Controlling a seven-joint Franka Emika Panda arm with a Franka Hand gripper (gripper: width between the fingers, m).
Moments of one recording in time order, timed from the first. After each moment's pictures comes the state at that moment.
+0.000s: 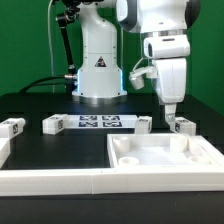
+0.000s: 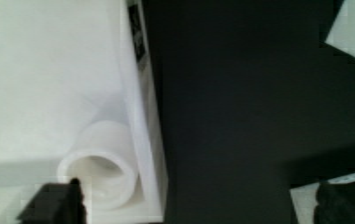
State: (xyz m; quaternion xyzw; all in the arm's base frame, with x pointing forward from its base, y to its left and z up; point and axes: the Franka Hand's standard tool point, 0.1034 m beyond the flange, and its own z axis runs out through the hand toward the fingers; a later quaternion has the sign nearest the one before) arm 0.471 0.108 0.058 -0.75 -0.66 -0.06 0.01
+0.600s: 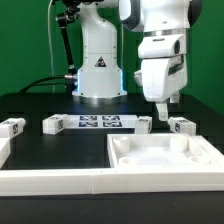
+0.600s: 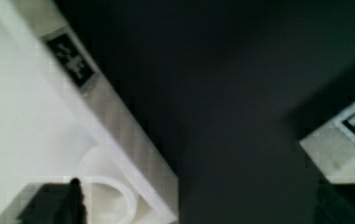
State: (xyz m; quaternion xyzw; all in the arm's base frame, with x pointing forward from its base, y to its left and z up) arm 0.464 0.116 0.059 -0.88 -0.48 -0.05 0.02
